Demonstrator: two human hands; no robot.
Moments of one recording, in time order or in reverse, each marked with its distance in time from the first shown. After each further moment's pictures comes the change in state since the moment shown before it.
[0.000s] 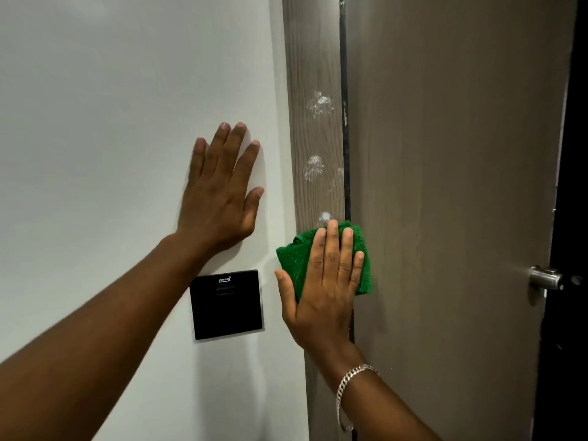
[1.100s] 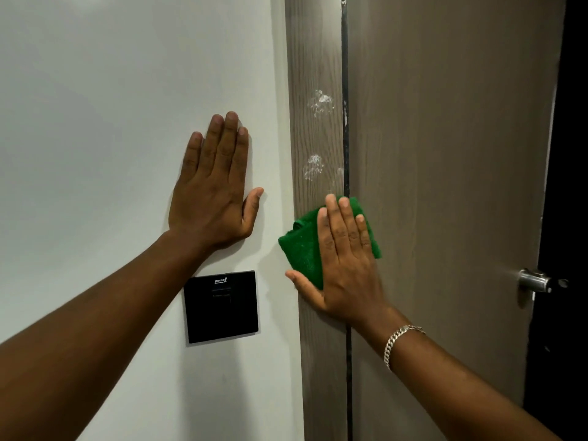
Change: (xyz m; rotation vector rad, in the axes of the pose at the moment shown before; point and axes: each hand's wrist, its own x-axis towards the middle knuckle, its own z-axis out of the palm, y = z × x) left_hand 0.003 -0.008 0.017 0.168 0.061 0.030; right_hand 0.049 0.043 -0.016 -0.085 -0.012 -0.394
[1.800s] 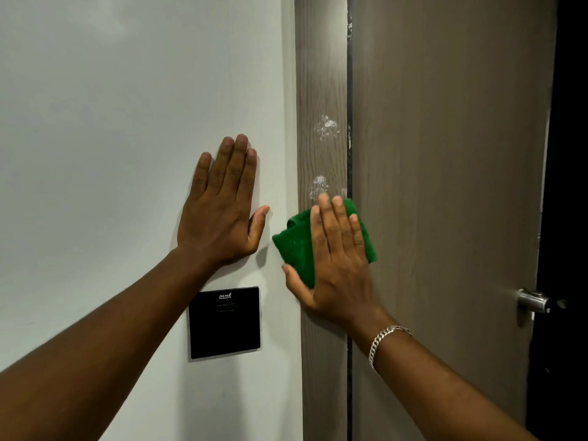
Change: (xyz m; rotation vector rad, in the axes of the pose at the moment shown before) left_hand -0.001 0.000 -0.002 -0.004 -0.015 -0.009; right_hand 0.028 -0.010 -0.003 0.052 0.059 0.025
